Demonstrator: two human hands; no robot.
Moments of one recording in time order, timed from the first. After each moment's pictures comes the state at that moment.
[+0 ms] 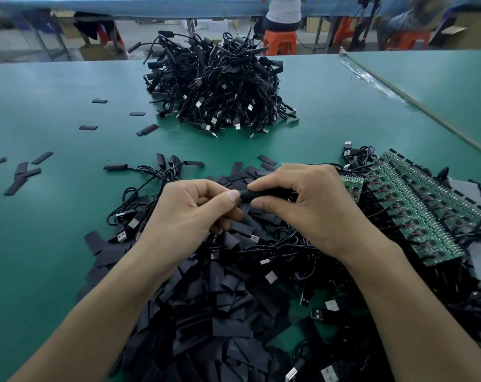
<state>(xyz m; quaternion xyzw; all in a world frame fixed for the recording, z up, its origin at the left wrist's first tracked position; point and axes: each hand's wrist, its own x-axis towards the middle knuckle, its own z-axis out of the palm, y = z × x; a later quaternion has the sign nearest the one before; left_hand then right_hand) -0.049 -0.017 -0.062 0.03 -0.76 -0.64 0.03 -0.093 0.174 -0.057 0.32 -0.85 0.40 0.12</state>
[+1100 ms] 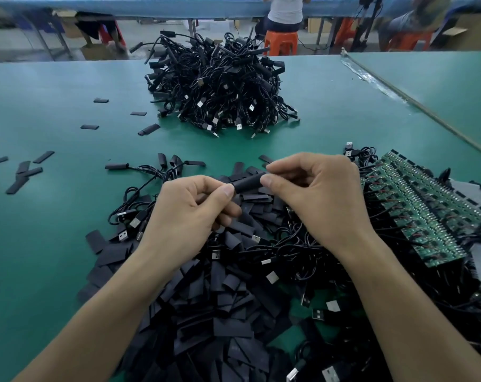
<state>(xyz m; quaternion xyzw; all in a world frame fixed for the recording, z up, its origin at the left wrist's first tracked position) -0.049 -0.017 -0.066 0.02 -0.78 -0.61 0.09 -0.092 0.165 -0.058 0.16 -0.83 0.52 0.16</state>
